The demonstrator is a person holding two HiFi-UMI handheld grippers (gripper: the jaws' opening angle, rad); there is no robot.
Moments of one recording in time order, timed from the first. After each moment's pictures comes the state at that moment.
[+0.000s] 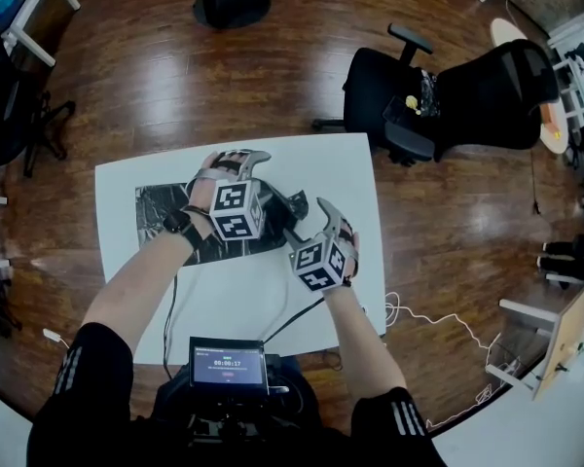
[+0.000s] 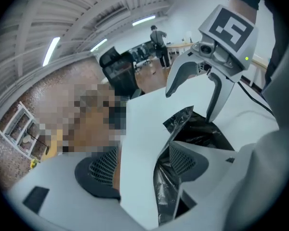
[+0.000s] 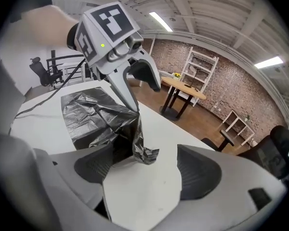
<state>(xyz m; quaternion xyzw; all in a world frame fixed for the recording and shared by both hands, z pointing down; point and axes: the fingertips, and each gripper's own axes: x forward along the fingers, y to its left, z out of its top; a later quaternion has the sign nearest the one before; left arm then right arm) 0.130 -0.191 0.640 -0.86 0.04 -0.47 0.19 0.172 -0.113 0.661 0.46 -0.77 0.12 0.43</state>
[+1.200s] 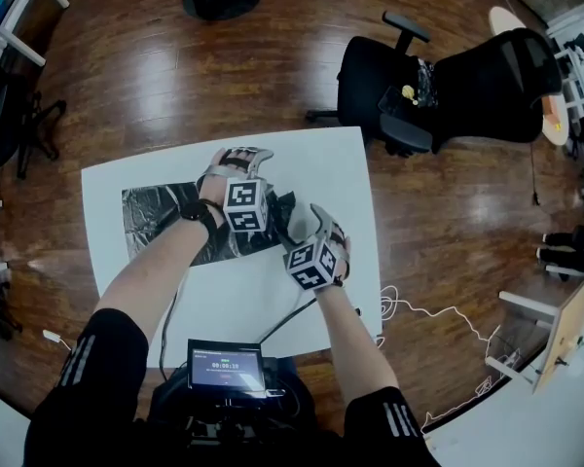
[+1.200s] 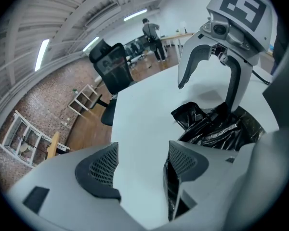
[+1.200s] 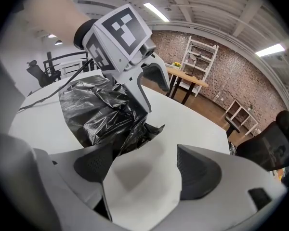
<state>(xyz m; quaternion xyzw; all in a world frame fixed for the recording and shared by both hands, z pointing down) 0.162 -0.209 0.727 -0.83 0.03 -0.50 0.24 0.189 -0.095 0.721 0.45 -0.75 0.16 0.45</state>
